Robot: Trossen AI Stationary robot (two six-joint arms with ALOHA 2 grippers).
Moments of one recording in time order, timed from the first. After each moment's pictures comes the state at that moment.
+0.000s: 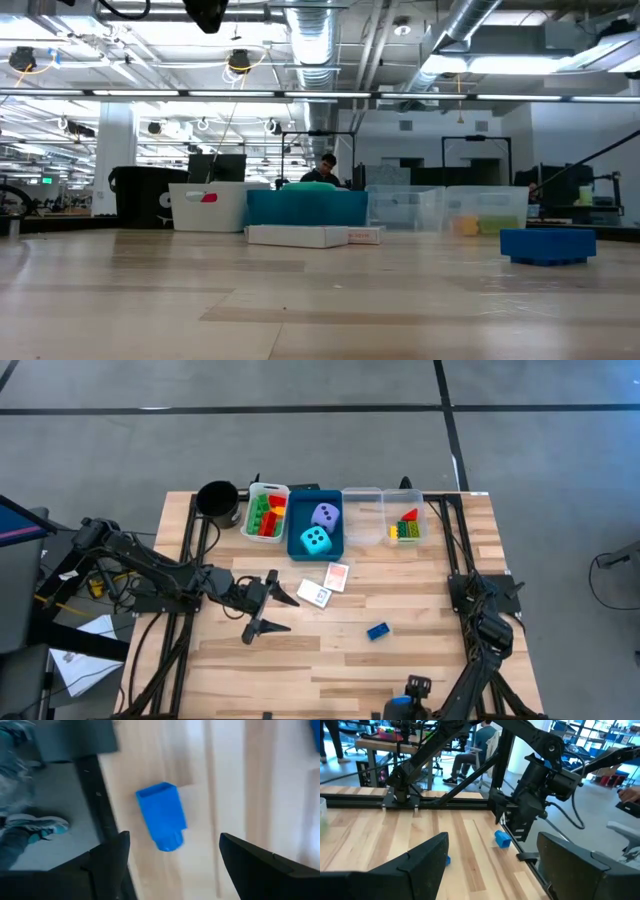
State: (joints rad) left arm -0.35 1.13 0.61 0.43 -0.06 -0.16; right arm 1.01 2.31 2.02 -1.46 0.17 1.18
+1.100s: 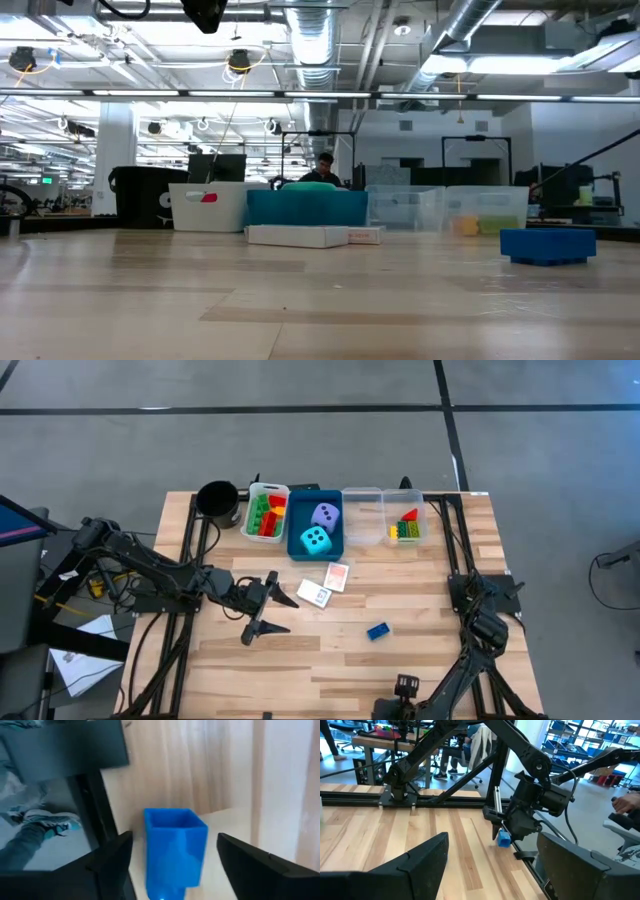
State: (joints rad) left arm -0.35 1.13 0.61 0.43 -0.06 -0.17; right arm 0.96 2.31 1.84 -1.20 0.10 1.12
